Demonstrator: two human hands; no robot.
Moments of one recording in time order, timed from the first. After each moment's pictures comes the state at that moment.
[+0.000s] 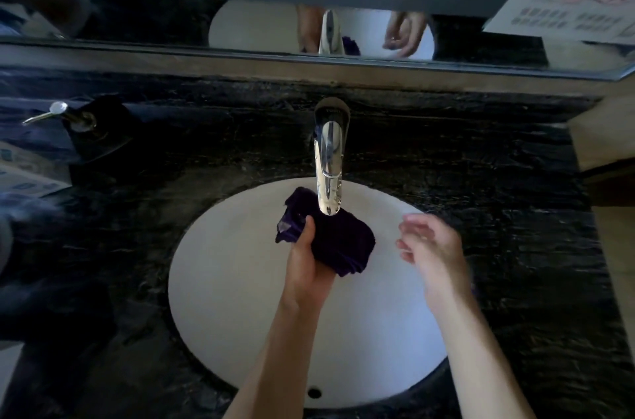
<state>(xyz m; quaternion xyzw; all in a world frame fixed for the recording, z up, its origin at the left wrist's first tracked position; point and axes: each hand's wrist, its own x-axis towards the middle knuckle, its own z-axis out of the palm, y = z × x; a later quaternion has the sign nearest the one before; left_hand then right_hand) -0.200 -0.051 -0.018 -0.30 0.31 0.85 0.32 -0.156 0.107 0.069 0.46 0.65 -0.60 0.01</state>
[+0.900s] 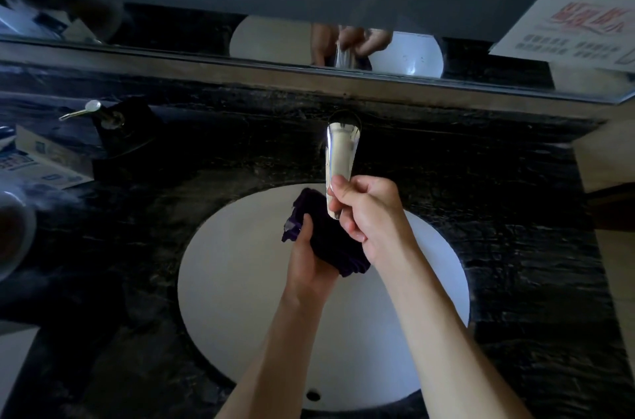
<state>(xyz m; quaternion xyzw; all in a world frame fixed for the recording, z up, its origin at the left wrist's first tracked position) -0.208 -0.053 0.002 -0.27 0.25 0.87 0.33 -0.235 0.044 0.122 0.33 0.61 -0.71 0.10</state>
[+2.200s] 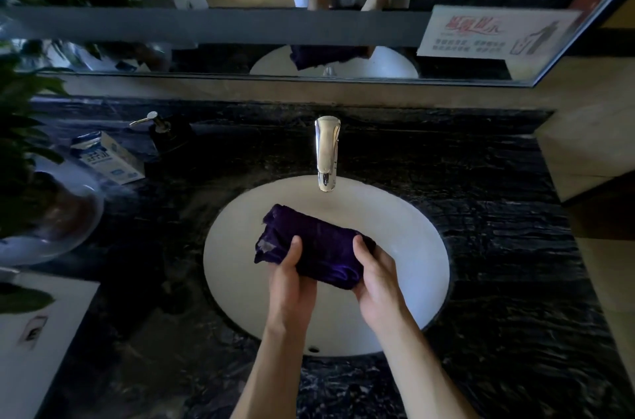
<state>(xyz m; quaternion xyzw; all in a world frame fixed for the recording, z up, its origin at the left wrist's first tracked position) -0.113 -0.088 0.059 -0.26 0.38 0.87 0.15 -0.080 0.034 0.077 0.33 0.43 -0.84 0.03</state>
